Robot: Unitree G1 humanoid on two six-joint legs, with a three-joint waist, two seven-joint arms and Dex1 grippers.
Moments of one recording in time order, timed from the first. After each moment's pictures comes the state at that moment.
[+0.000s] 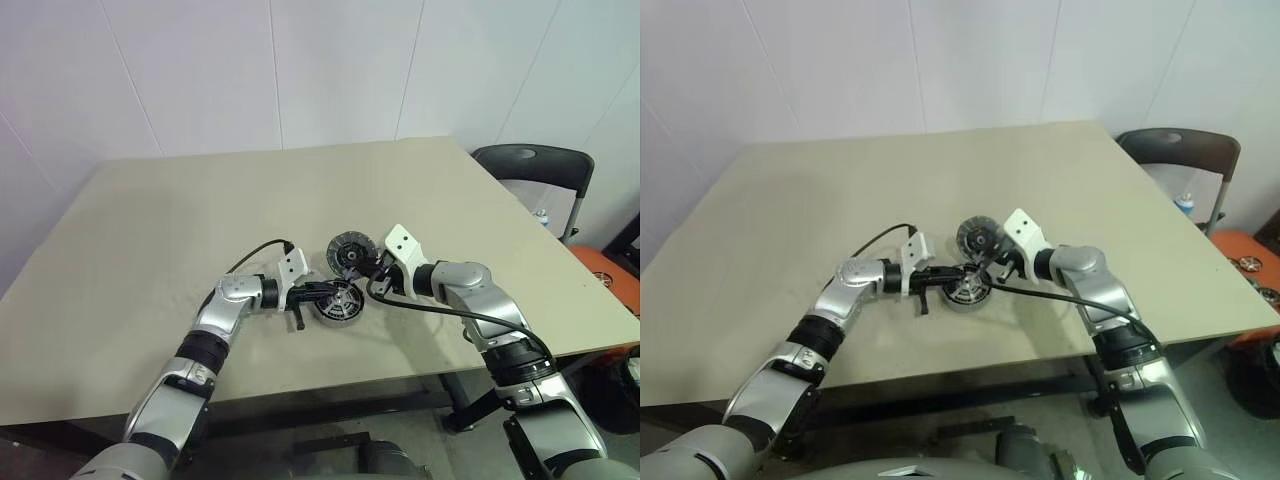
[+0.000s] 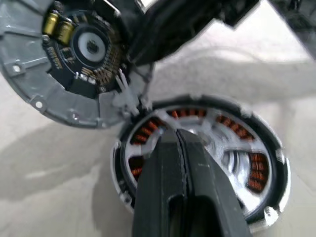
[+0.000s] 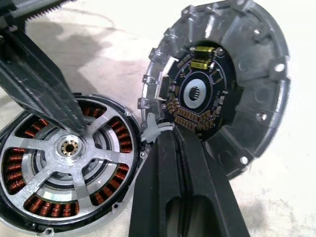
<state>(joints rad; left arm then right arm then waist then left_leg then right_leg) -0.61 0.26 -0.26 0.65 -0.07 -0.07 -1.09 -0.51 -0.46 0.19 0.14 0.10 0.51 0.80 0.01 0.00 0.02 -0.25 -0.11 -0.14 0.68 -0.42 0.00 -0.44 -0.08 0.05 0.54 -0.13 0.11</state>
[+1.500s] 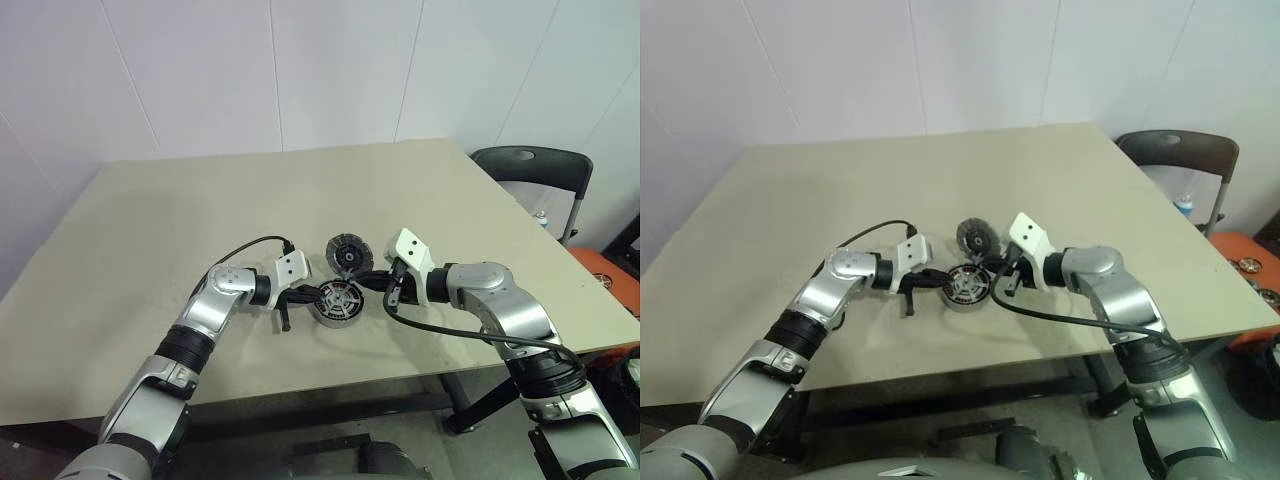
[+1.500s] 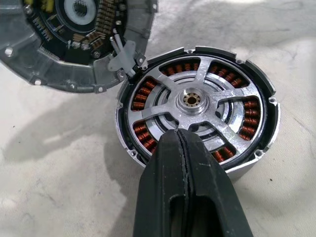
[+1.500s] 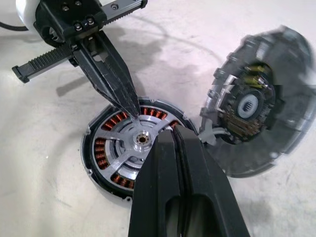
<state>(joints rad) -0.59 0.33 -0.30 0.48 -0.02 0.10 -1.07 -0.45 -0.56 0.19 -0.06 0.22 0.60 0.93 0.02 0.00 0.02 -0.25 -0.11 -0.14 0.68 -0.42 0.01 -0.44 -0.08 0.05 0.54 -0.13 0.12</state>
